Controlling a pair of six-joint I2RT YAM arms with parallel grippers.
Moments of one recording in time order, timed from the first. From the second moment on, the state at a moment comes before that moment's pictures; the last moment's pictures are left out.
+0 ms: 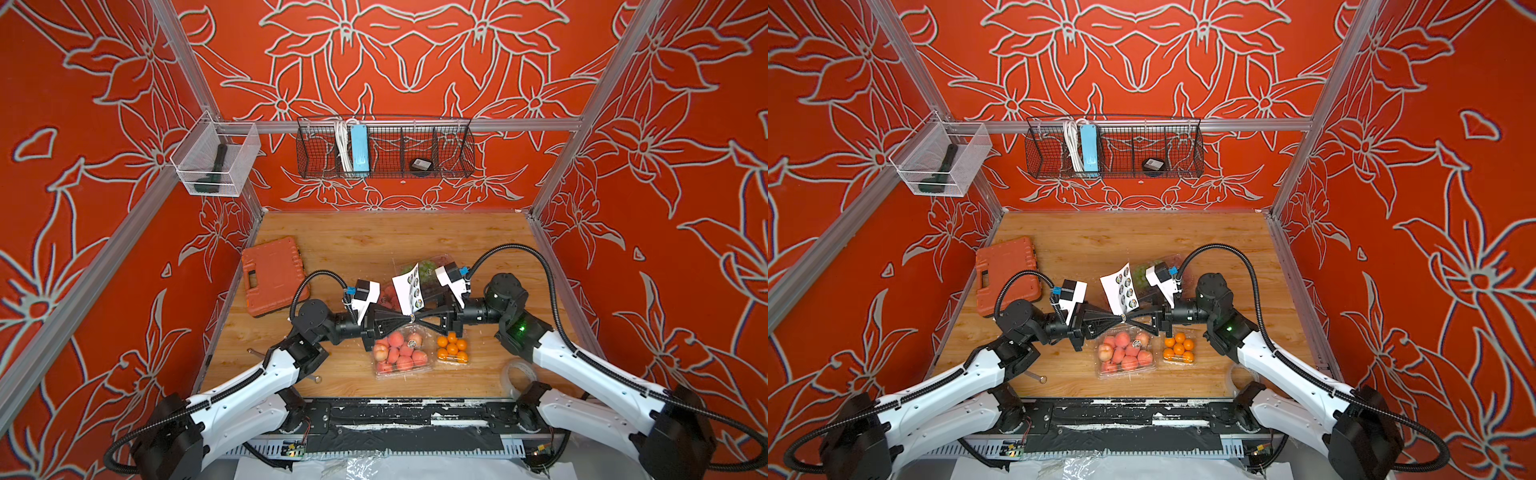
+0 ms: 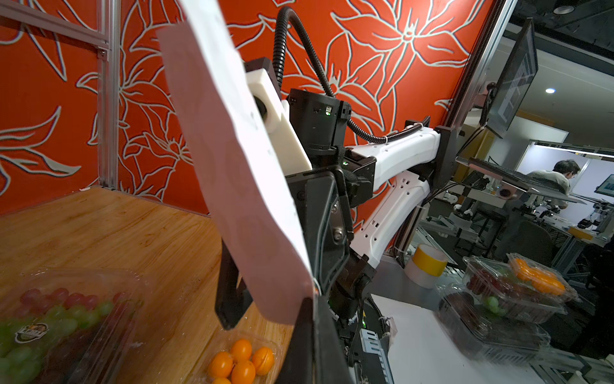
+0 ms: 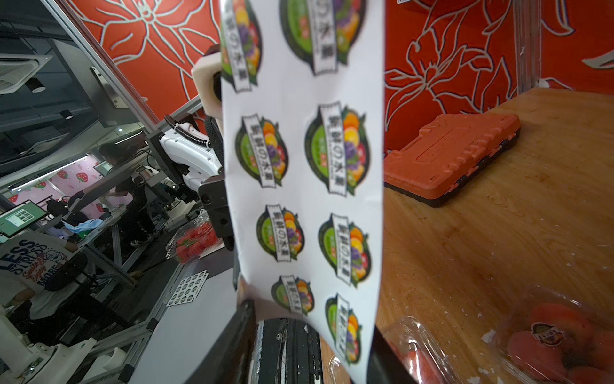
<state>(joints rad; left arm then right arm) -0.67 0.91 0.43 0.70 0.77 -0.40 0.66 1.00 0.62 0.33 -0.91 0.45</state>
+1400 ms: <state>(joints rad) -0.67 0.92 0.43 0.70 0.79 -0.40 0.66 0.98 0.63 0.33 -0.80 0.43</state>
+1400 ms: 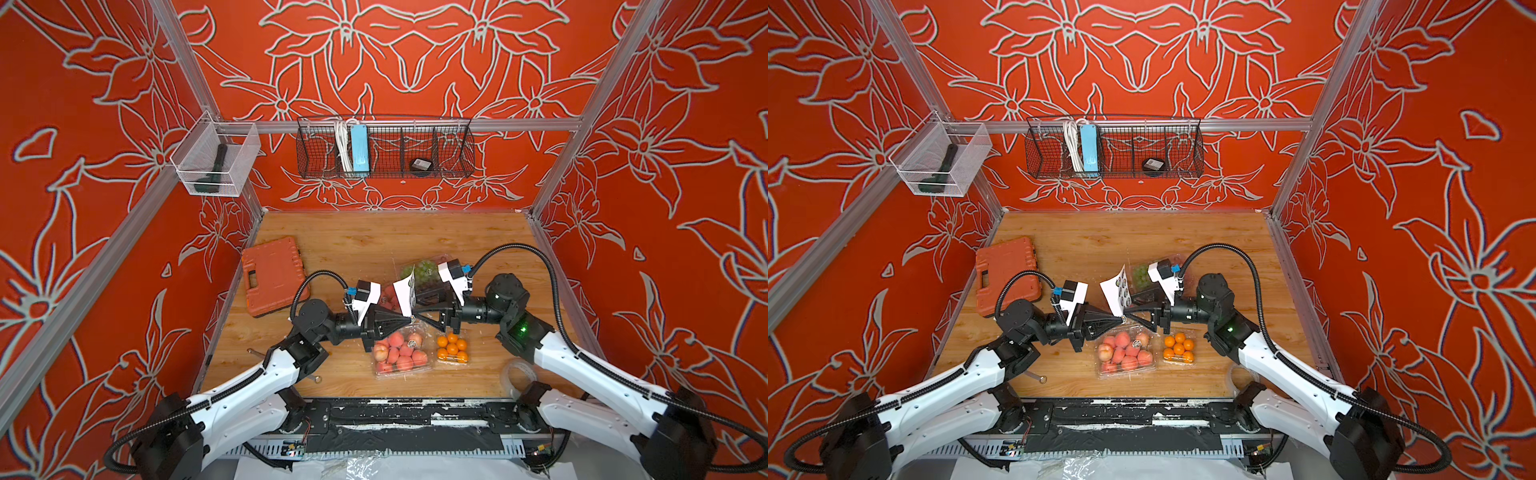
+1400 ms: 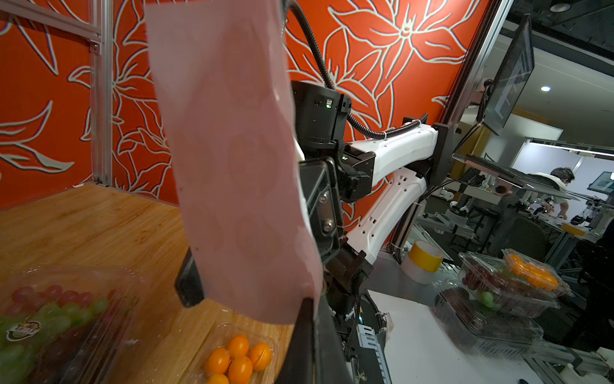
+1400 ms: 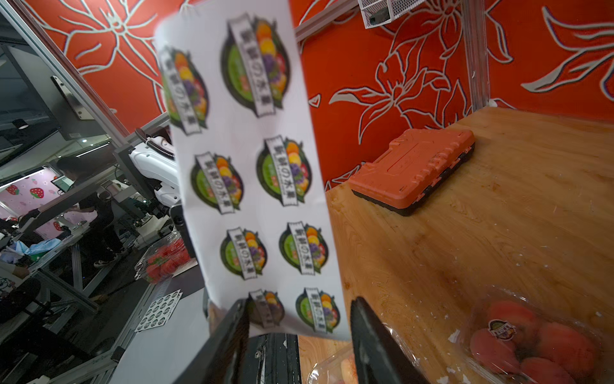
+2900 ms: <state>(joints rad) -0.65 0.92 0.42 0.72 0.89 -0.39 0.65 0.92 0.63 0.26 -0.89 0.36</state>
